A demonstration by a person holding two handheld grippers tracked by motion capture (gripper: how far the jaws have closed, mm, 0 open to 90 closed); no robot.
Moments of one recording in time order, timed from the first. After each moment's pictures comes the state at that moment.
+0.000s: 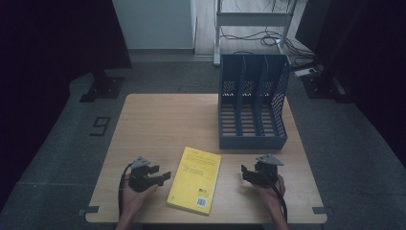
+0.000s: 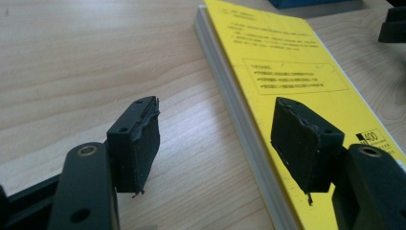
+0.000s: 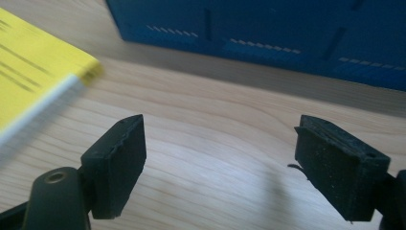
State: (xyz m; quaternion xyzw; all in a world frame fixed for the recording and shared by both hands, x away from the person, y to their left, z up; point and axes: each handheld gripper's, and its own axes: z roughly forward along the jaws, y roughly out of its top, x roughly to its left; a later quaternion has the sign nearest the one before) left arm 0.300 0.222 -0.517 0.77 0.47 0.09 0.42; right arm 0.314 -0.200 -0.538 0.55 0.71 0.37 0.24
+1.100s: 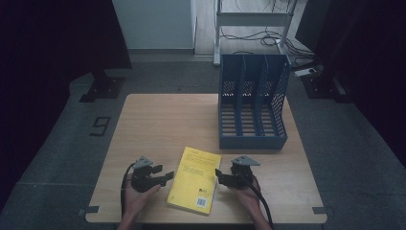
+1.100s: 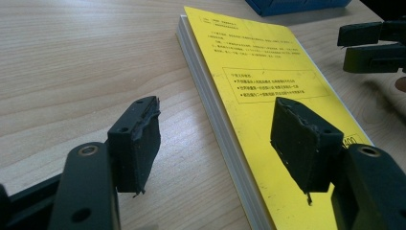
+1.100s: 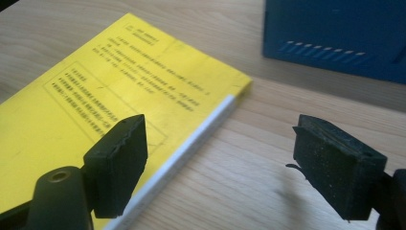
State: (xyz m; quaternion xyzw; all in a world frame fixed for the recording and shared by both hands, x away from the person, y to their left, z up) left arm 0.299 0.216 -0.515 0.77 0.47 0.08 0.43; right arm 0.310 -0.126 -0.536 0.50 0.74 0.43 0.16
